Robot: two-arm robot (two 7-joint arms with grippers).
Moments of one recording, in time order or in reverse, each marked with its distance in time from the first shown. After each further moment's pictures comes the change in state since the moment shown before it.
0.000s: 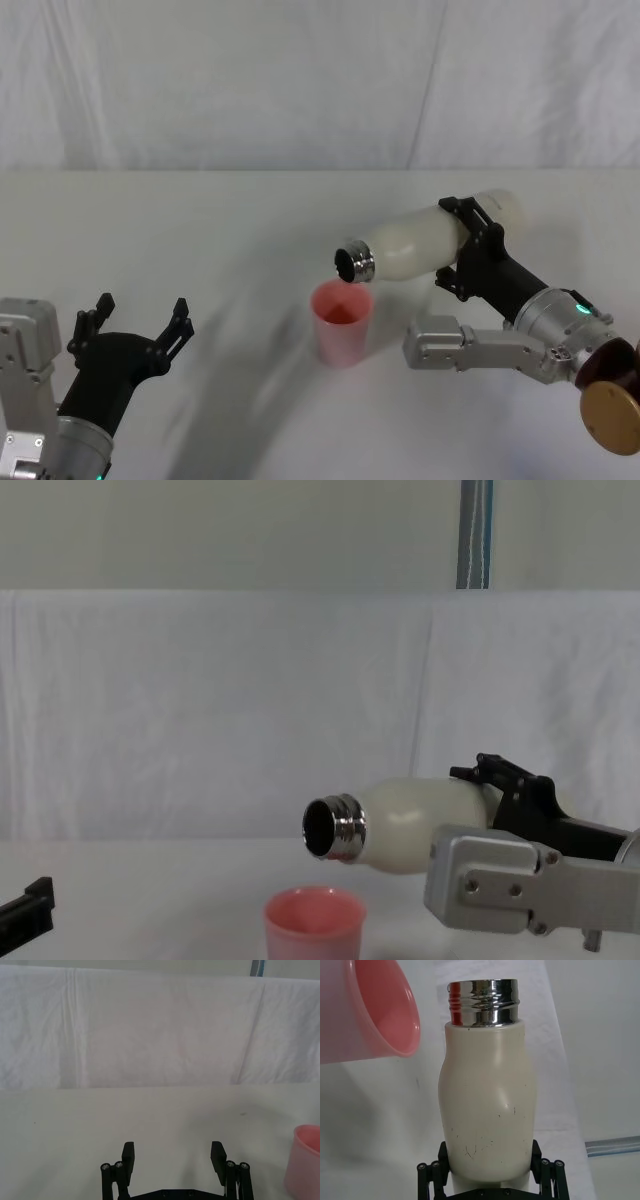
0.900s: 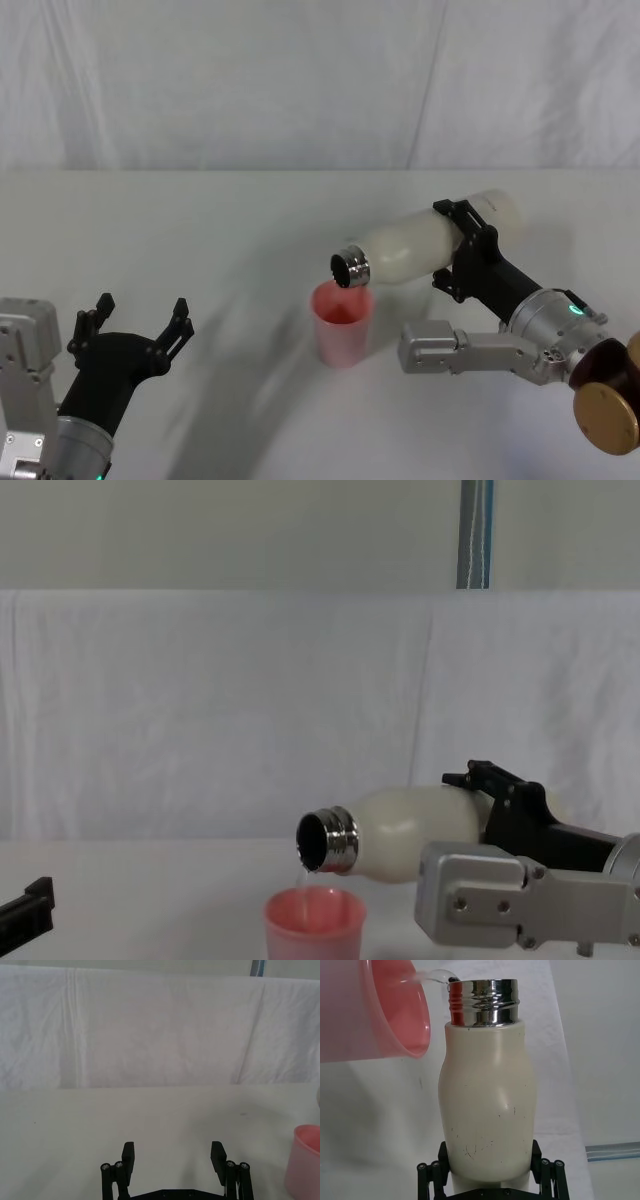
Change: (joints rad) left arm 0.000 0.000 0.000 0.000 0.000 0.000 0.000; right arm 0.020 -0.002 -0.029 0.027 -0.023 0.007 -0.018
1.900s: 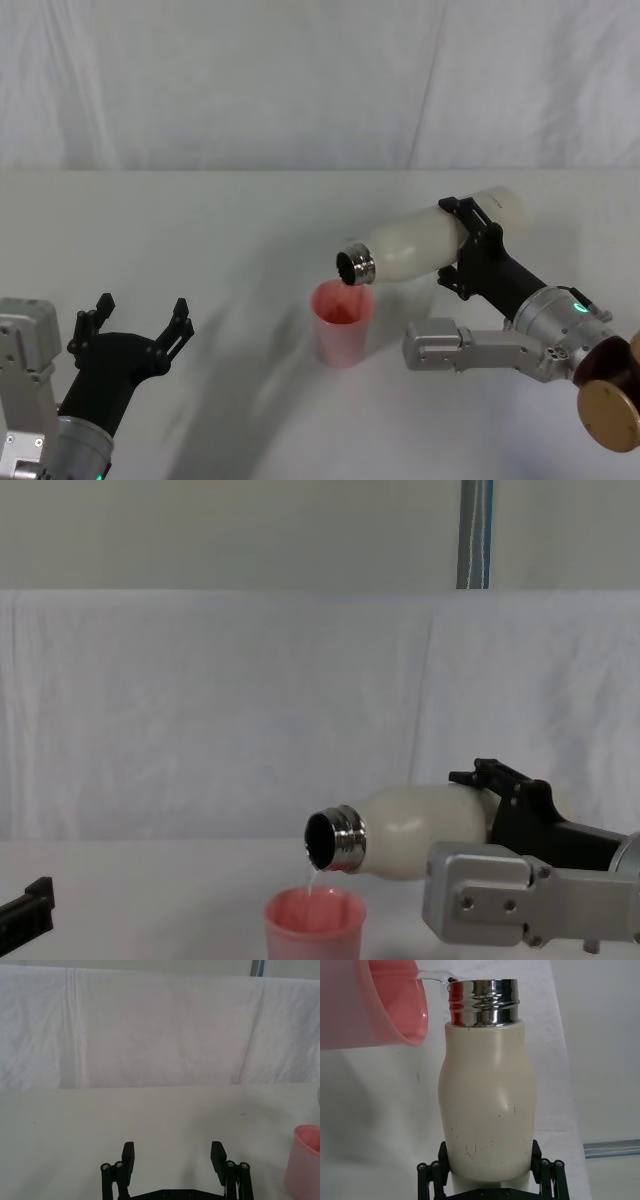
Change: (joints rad) left arm 0.000 0.000 0.000 0.000 0.000 0.000 0.000; right arm 0.008 0.005 -0.001 0.012 -0.004 0.001 -0.010
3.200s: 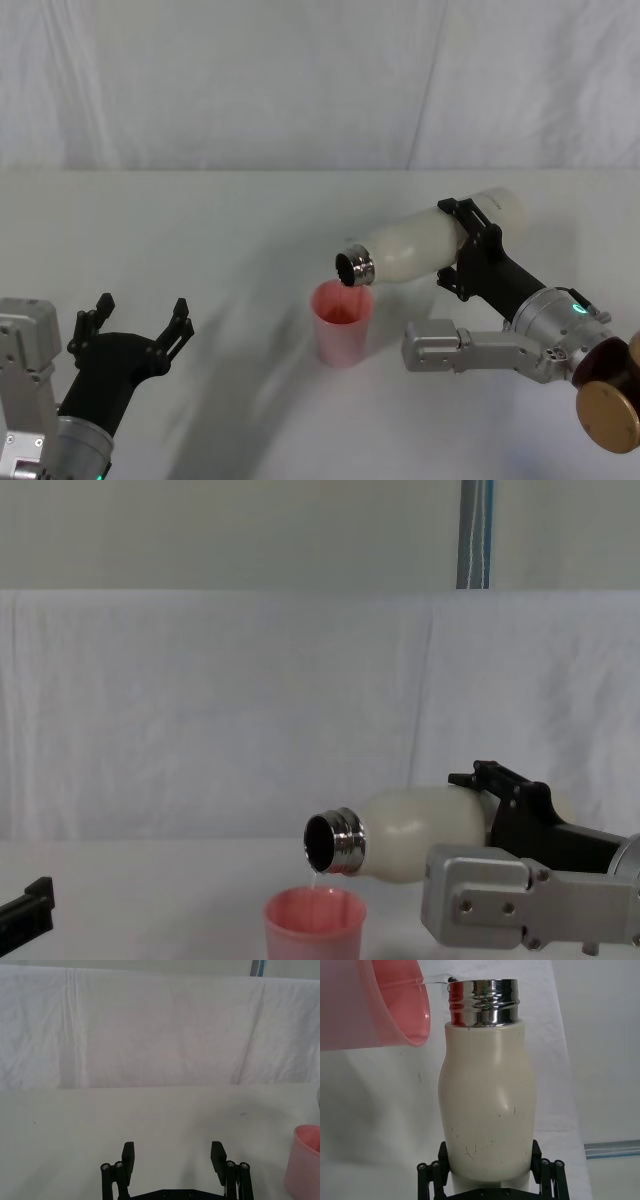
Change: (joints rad) left arm 0.000 0.000 0.000 0.000 0.000 0.000 0.000; right arm 0.000 -0.001 -0.002 0.002 -0.002 0.001 -0.001
